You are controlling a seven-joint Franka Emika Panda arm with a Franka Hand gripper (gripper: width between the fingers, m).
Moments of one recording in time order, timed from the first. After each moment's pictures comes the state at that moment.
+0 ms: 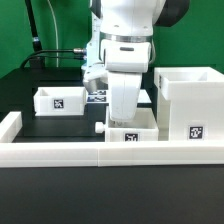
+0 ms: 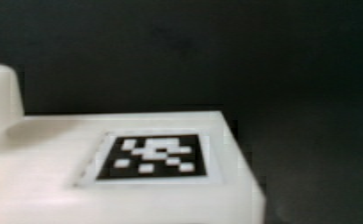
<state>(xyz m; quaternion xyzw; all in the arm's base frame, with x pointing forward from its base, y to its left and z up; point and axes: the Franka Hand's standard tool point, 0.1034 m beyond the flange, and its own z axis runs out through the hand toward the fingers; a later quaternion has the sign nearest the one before) 0.533 -0.013 0.011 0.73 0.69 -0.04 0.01</state>
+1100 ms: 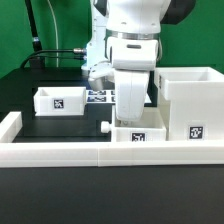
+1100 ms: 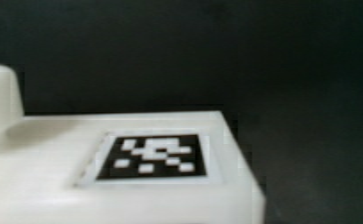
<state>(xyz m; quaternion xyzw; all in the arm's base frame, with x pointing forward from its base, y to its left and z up) 0.545 -0.002 0.017 0.73 0.68 -0.04 0.01</state>
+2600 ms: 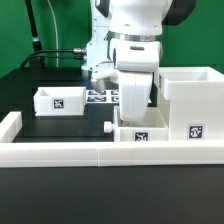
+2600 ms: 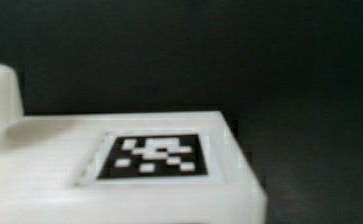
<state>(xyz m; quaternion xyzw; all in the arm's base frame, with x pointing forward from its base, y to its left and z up) 0.537 0.001 0.014 0.72 0.70 -0.04 0.01</state>
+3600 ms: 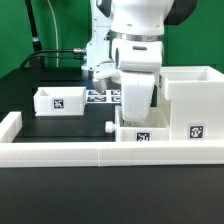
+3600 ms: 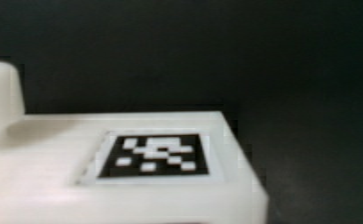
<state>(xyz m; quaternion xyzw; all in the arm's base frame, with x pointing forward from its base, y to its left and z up) 0.537 0.004 0.014 0.72 0.70 -0.04 0.01</state>
